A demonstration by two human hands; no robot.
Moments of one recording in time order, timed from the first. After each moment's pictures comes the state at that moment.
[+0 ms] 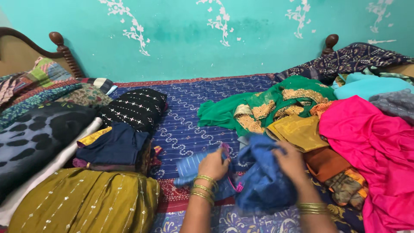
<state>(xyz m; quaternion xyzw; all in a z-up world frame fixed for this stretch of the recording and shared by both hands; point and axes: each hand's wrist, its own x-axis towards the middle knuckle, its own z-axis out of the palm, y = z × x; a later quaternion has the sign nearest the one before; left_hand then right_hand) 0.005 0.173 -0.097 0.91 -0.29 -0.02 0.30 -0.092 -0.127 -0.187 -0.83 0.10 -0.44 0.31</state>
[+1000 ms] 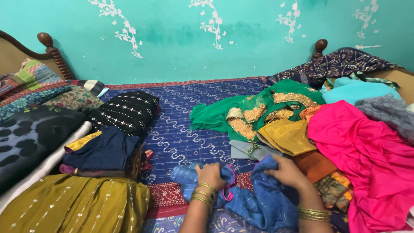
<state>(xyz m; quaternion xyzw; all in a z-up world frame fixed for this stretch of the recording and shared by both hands) 0.006 0.146 -0.149 0.93 -0.33 -0.03 0.15 -0.127 -0.141 -0.172 -0.92 0.16 -0.14 0.33</state>
